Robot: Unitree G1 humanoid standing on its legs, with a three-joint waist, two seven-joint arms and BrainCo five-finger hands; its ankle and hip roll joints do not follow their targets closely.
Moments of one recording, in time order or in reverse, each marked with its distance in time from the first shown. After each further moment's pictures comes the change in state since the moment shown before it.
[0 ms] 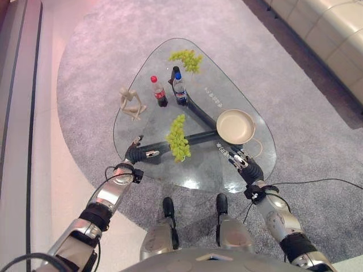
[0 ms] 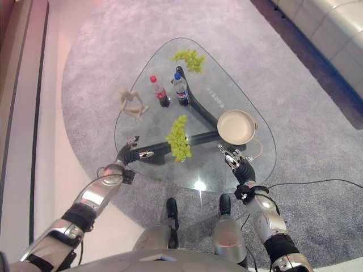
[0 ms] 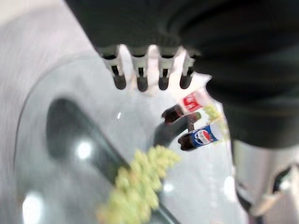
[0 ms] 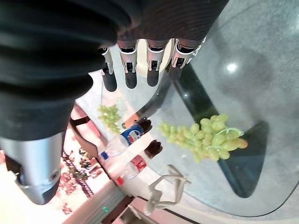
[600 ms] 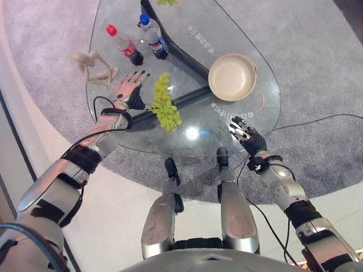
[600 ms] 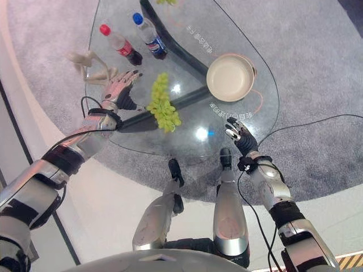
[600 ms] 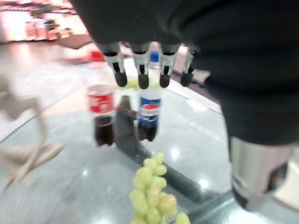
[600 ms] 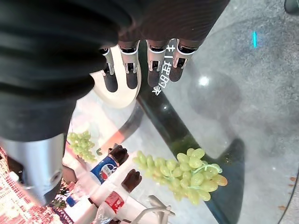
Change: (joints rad) left arm -0.549 0.185 -0.278 0.090 0.513 -0.011 0.054; right arm -0.262 -0.099 0.079 0.035 0.038 -0.003 0.005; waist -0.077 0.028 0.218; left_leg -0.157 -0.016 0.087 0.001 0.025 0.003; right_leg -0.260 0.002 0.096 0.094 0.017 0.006
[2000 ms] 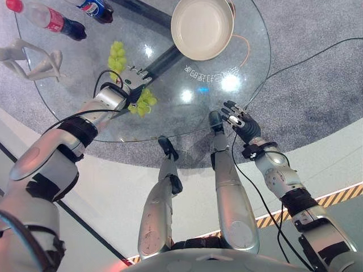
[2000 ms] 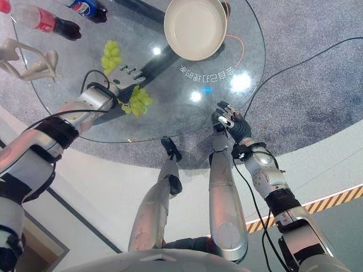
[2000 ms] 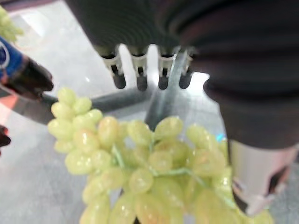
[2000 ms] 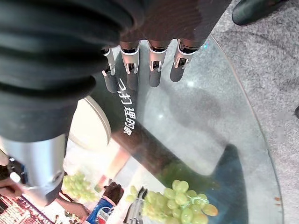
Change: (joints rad) left arm -0.236 0.053 -0.237 0.196 0.401 -0.116 -0.322; right arm -0.078 -0.002 0.038 -0.055 0.040 -0.026 0.020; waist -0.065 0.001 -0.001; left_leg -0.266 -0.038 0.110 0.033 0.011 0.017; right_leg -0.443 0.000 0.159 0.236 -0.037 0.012
